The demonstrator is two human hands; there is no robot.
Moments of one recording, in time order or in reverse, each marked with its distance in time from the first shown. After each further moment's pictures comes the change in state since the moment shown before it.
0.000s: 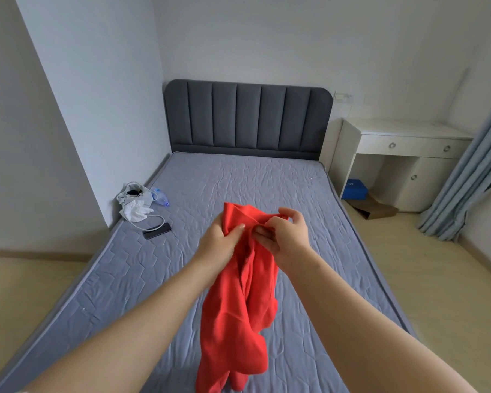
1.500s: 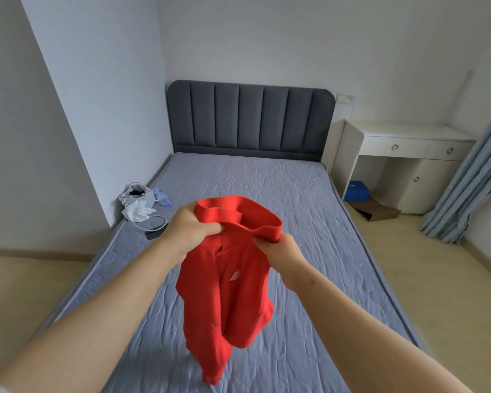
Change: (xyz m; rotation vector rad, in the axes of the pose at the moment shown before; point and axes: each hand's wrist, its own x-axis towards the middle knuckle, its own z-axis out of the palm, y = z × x) left_hand 0.021 0.014 -0.058 0.031 -0.039 -0.023; right_hand 0.013 0.035 -0.014 -0.663 -0.124 -0.183
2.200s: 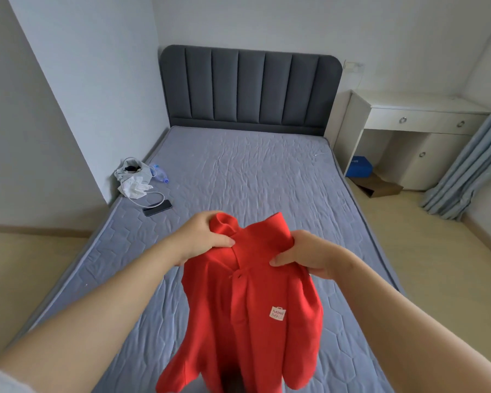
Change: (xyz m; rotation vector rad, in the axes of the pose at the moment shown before) left_hand -0.003 -0.038 0.015 0.120 -0.346 -0.100; right_hand 0.010 0.024 -0.052 -0.174 -0.472 0.264
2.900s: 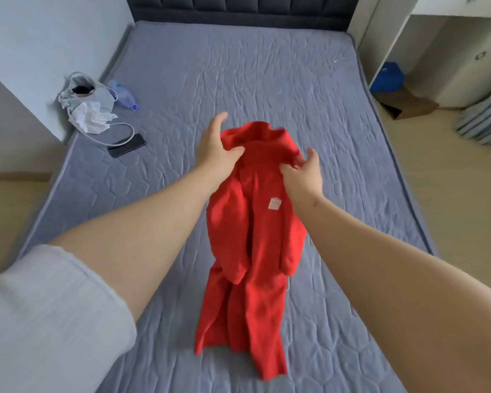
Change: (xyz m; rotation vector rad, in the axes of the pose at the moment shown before) left_hand 0.253 -0.096 0.057 0.167 0.377 -0.021; right_hand 0.237 0.062 -0.043 0.167 0.762 0.006
